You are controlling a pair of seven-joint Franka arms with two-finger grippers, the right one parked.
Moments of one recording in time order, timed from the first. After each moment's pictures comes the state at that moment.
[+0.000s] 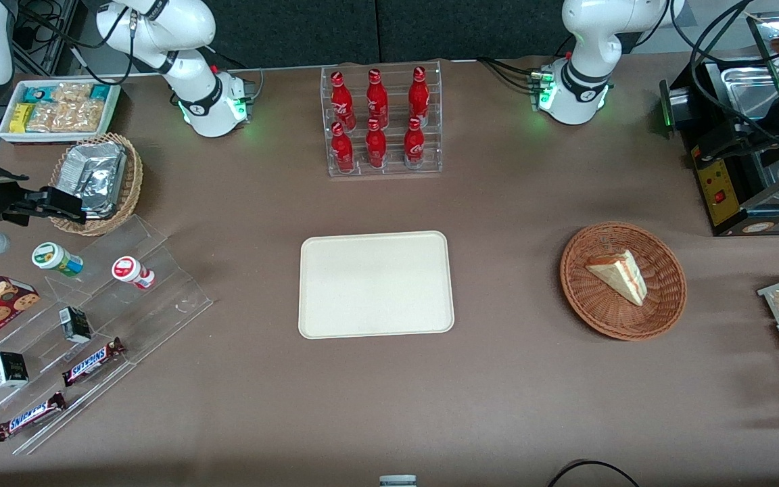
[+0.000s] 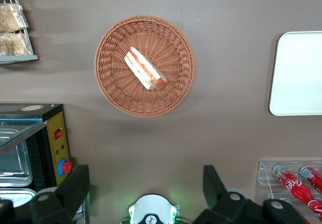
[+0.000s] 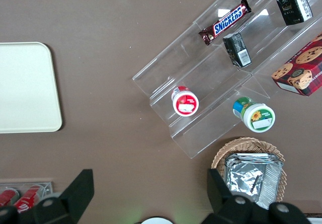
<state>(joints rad) 0.07 0.01 -0.12 -1.42 0.01 1.31 -0.07</state>
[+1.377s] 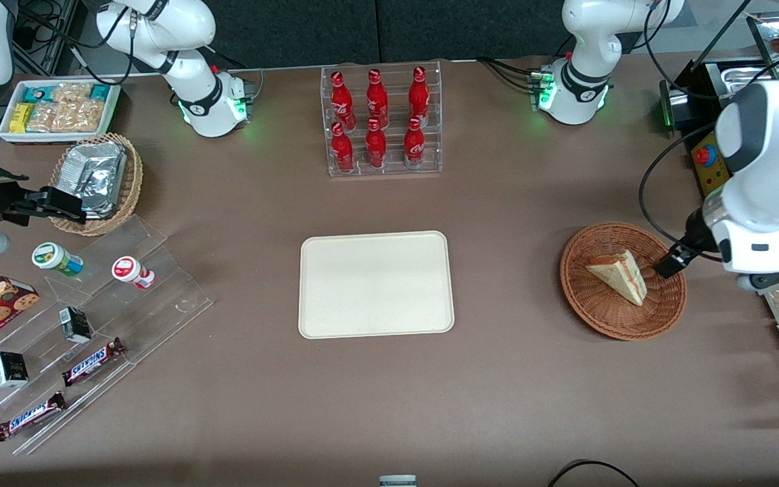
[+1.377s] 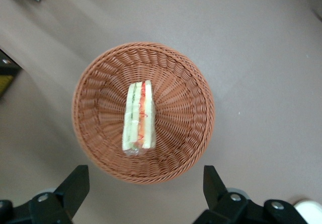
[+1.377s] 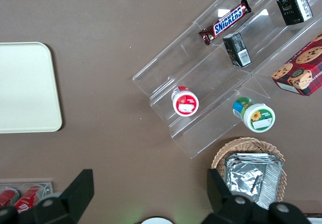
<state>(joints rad) 0.07 0.10 -0.13 -1.88 0.08 1.96 -0.87</state>
